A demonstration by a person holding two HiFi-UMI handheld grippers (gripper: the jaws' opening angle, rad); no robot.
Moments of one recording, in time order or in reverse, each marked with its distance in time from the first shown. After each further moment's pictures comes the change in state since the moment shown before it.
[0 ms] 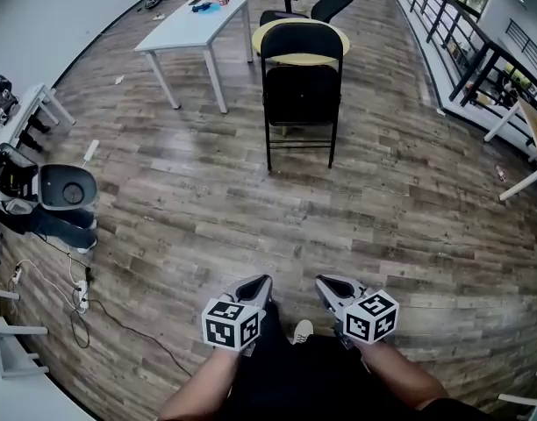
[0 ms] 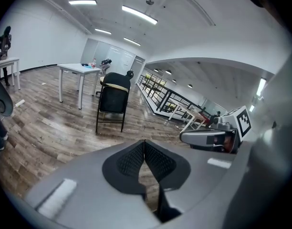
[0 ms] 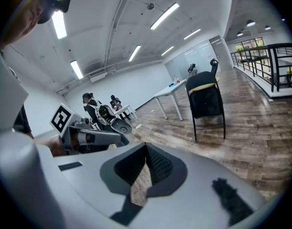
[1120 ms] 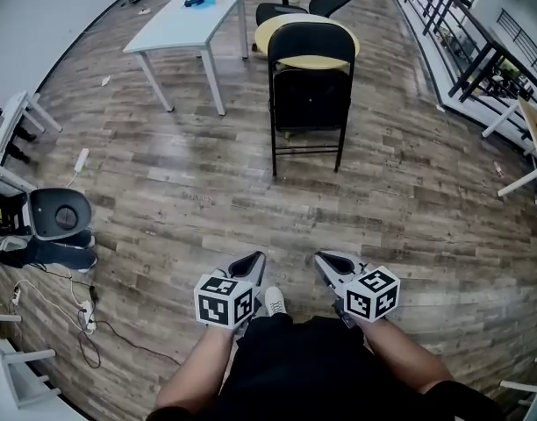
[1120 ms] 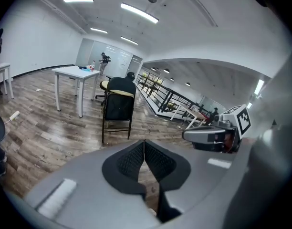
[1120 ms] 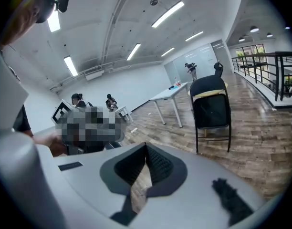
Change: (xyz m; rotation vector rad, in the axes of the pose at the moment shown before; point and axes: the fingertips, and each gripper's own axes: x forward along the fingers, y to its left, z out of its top) left arm 0.022 0.156 0.134 0.043 0.020 -0.027; right arm 0.154 -0.014 0.119 -0.030 -0.003 -0.049
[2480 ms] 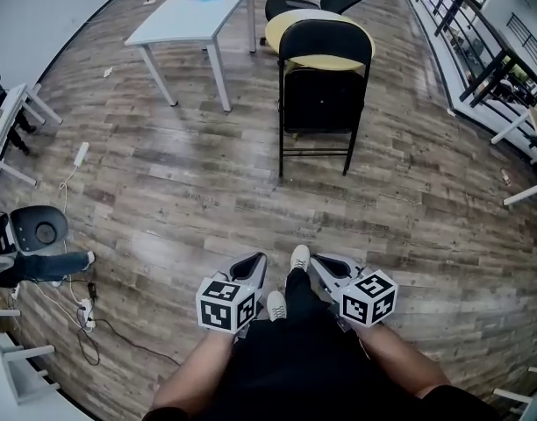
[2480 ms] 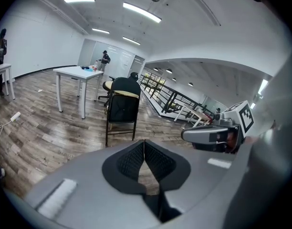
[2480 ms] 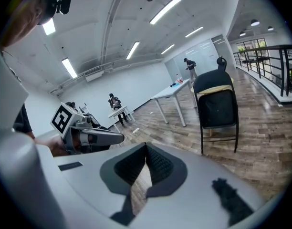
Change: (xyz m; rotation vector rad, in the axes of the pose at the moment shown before) left arm 0.034 0.048 0.025 -0.003 -0.002 0.022; right arm 0.063 -0.016 0.025 0.027 0.011 0.037
